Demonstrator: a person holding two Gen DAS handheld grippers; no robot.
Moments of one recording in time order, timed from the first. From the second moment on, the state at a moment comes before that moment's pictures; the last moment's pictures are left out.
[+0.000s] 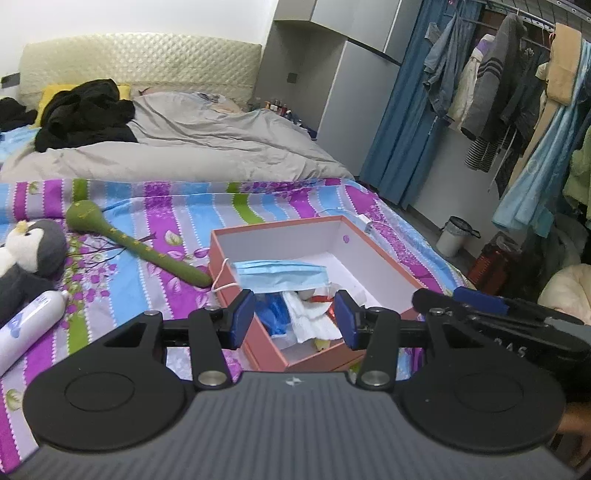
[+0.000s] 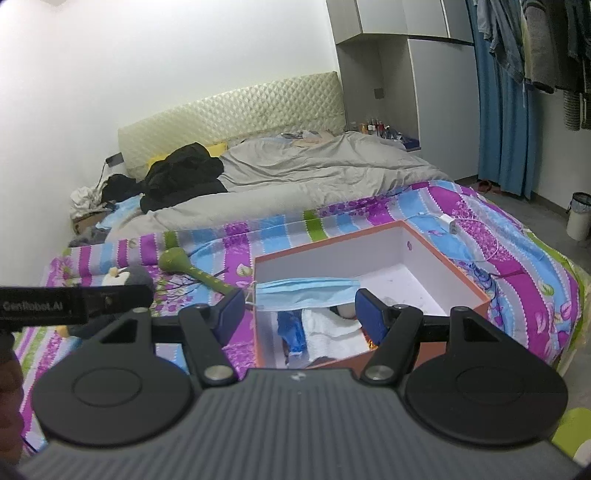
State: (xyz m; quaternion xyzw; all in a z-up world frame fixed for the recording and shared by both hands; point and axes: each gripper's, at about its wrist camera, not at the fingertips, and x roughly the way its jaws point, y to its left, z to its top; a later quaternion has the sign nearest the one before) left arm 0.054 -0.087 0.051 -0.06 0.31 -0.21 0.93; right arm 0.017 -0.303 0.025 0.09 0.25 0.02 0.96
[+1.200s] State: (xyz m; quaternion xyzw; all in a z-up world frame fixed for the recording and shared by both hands) left arm 0.010 -0.079 0.039 -0.06 0.32 -0.20 0.92; right arm -0.029 -0.308 0.023 0.09 0.28 -0.03 0.96
